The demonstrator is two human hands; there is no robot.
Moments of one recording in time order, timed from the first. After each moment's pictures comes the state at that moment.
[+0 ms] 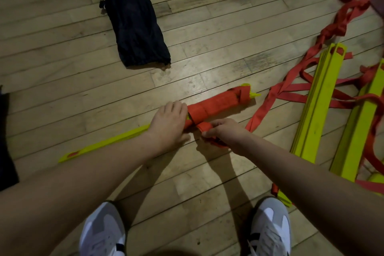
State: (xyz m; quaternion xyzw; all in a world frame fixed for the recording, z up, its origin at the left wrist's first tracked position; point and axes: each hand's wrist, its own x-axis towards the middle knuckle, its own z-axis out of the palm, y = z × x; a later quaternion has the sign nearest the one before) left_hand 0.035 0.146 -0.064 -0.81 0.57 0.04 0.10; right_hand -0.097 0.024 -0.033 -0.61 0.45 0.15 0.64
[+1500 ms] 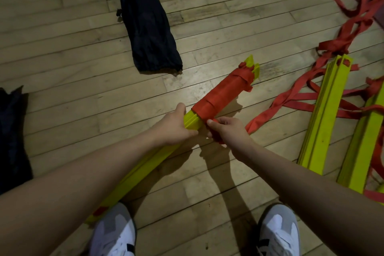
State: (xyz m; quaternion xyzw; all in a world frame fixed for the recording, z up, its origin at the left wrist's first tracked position) left_hand 0.049 0.157 -0.021 -0.85 0.35 0.37 -0.17; right_hand -0.081 0.049 -0.016 -0.62 0.44 0.01 0.65
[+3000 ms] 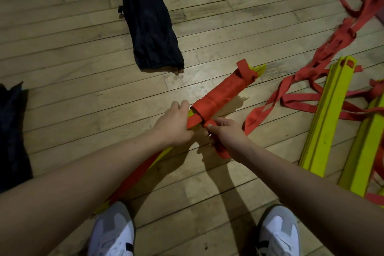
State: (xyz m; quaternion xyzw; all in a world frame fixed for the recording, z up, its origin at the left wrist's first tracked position) left_hand 0.046 0.154 -0.027 -0.87 0.40 0.29 -0.10; right_hand -0.076 0.051 -0.026 -0.60 0.44 0.05 0.66
